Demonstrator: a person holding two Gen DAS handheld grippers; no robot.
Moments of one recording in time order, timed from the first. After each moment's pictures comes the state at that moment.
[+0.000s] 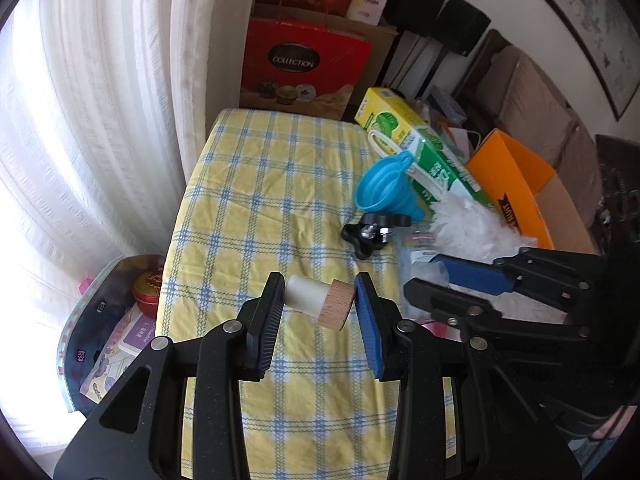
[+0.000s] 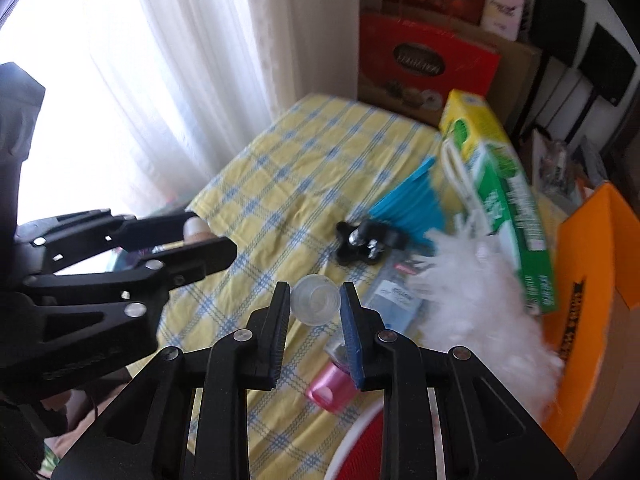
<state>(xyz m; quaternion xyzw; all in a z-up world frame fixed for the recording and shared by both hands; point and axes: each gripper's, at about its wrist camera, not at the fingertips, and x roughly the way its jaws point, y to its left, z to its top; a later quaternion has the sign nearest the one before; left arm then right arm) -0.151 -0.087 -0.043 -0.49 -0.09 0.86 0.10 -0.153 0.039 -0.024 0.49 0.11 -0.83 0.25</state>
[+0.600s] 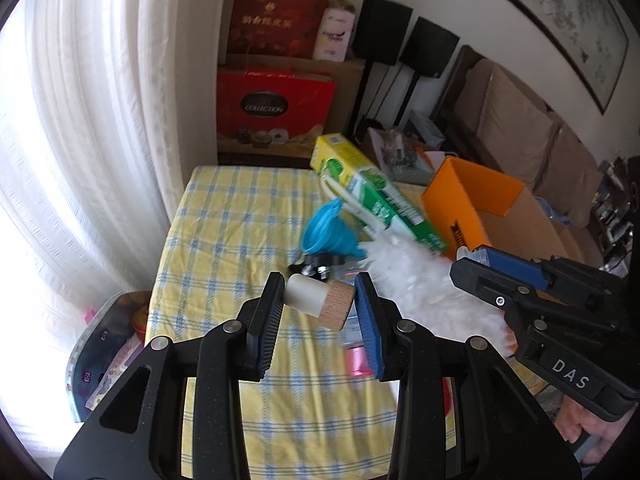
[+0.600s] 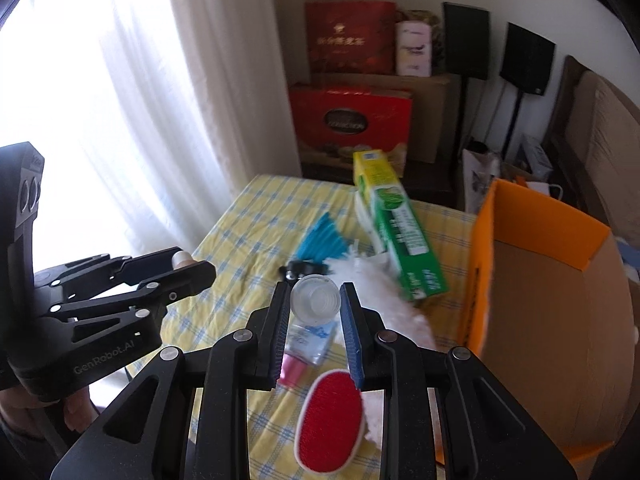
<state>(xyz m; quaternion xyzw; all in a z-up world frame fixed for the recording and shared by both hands) -0.133 -0.044 0.015 -0.43 -0.07 0.89 0.11 -0.117 0.112 0.051 0.41 0.03 -0.89 0.18</state>
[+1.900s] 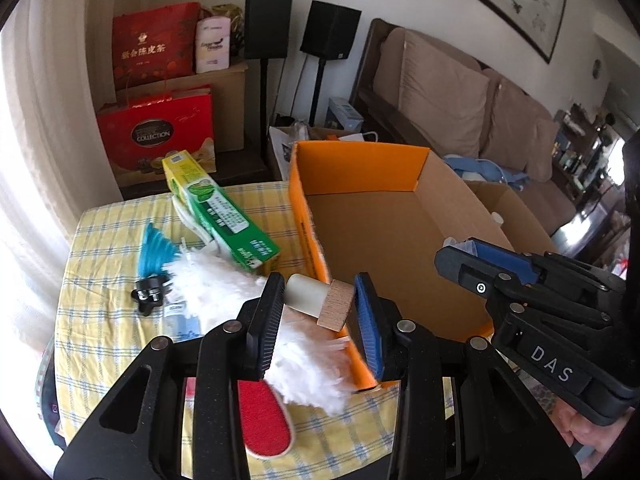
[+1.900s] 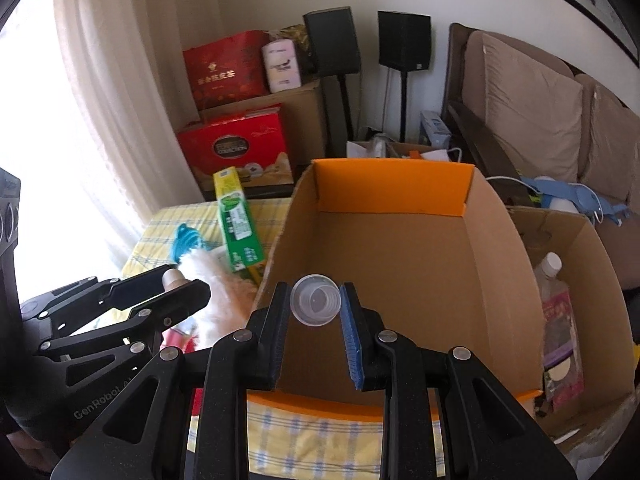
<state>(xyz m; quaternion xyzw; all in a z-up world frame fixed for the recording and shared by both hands) -0.112 0.132 0.035 -0.42 0.00 0.89 0.20 -0.077 0.269 0.072 0.39 -0.04 -0.92 0.05</state>
